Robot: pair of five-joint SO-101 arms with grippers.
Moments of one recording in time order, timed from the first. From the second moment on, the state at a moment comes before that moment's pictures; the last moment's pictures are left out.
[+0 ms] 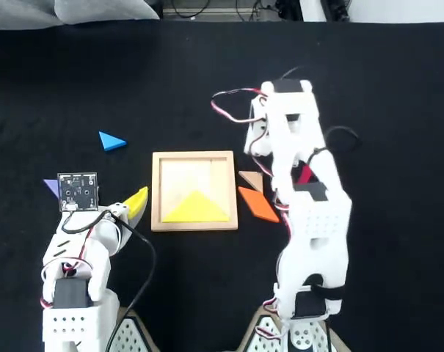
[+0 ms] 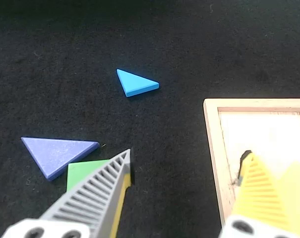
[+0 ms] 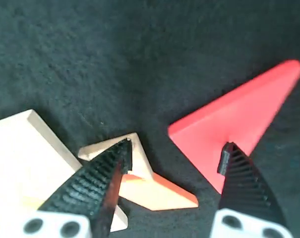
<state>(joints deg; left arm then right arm) -7.2 -103.7 96.2 48.6 -1.5 -4.7 41.4 -24.9 93.2 -24.5</state>
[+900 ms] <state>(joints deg) -7.2 -103.7 96.2 48.6 -1.5 1.7 47.1 -29.0 95.6 -21.3</state>
